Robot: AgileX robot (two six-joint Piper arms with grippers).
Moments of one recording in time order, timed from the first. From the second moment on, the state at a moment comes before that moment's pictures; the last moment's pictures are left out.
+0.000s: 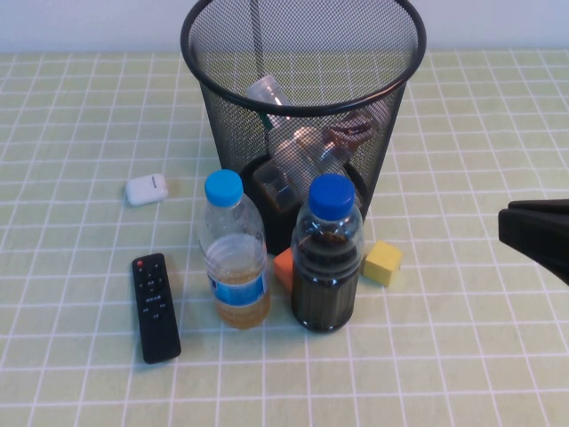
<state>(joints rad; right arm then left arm) 0.52 0.75 -0.85 0.48 0.50 -0.39 -0.50 0.34 -0.75 -0.08 0.50 0.13</state>
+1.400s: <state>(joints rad) 0.52 0.75 -0.85 0.47 0.47 -0.39 -0.50 0.19 -0.07 -0.07 0.32 0.08</state>
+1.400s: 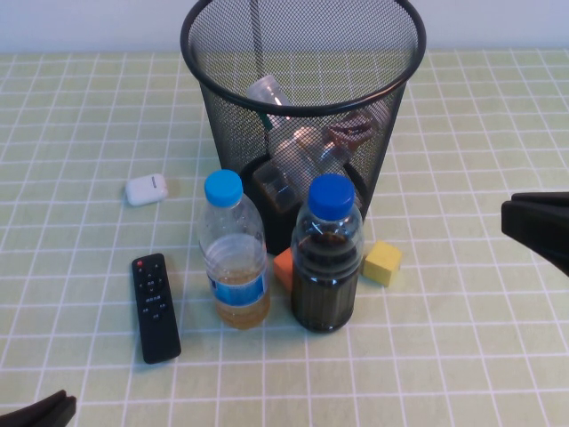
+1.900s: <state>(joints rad) 0.52 0.76 -0.83 0.25 0.44 -0.39 -0.50 0.19 -0.07 -0.07 0.32 0.08</state>
